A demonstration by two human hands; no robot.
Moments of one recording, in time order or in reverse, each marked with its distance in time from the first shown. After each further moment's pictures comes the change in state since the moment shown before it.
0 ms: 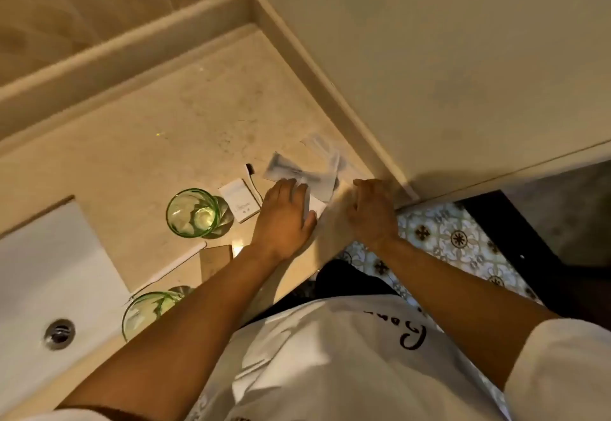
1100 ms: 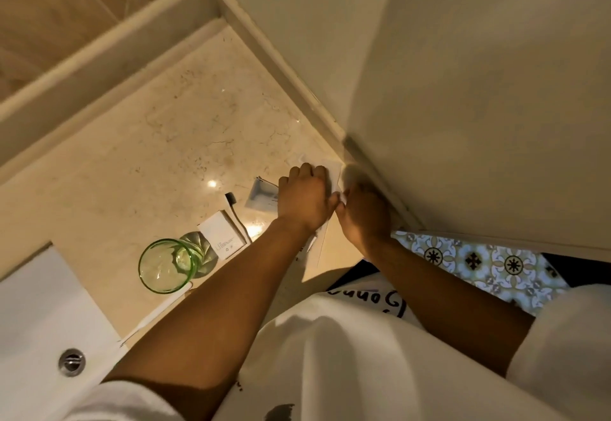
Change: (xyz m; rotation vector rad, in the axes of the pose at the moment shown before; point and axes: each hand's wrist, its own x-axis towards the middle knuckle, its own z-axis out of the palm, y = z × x) left_hand 0.137 0.041 0.003 0.139 -0.163 -0.096; right_hand 0.068 -0.001 -0.003 -0.098 -0.130 0.153
